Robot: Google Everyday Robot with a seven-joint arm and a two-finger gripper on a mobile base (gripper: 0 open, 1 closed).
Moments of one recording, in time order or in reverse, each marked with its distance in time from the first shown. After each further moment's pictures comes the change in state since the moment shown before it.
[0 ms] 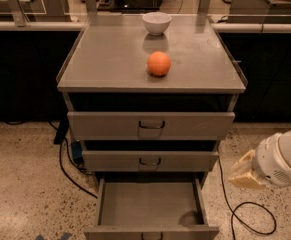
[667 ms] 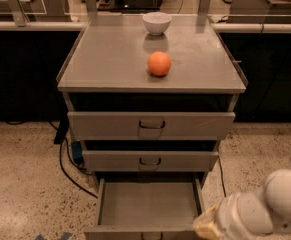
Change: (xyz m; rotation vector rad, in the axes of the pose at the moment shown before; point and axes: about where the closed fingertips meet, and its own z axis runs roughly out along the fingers) arm 0.031 0.083 0.138 -0.149 -0.091 0.222
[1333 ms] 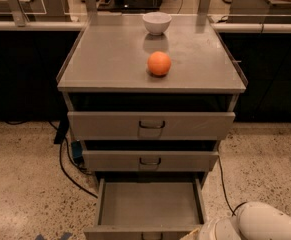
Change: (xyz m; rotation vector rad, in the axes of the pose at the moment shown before) arm 0.040 0.026 0.097 -0.056 -0.012 0.116
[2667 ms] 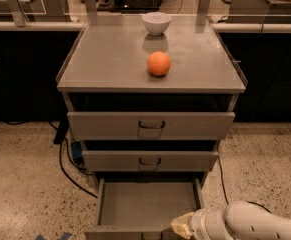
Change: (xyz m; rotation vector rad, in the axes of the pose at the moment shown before) arm -0.017 -0.095 0.080 0.068 -0.186 0.065
